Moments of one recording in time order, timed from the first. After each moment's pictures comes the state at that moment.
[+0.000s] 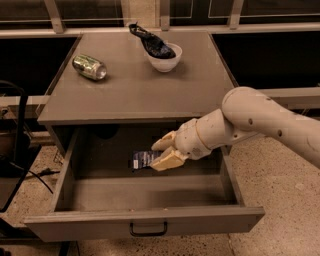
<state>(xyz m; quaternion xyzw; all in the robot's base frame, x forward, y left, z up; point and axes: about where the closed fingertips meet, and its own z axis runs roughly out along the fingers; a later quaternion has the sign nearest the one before) 0.513 -0.007 0.756 -0.62 0.66 0.26 0.33</state>
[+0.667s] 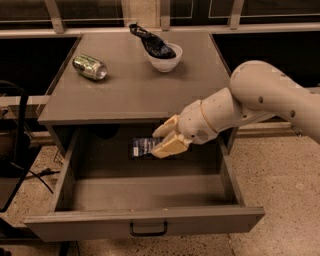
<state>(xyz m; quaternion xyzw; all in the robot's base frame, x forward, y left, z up) 0.513 -0.010 0.810 -0.62 0.66 0.26 0.32</state>
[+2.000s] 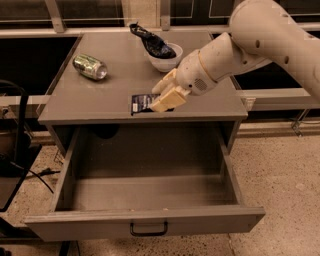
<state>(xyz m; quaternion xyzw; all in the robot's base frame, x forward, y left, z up) 0.586 -0.014 0.896 -0.63 0.66 0.21 0.34</state>
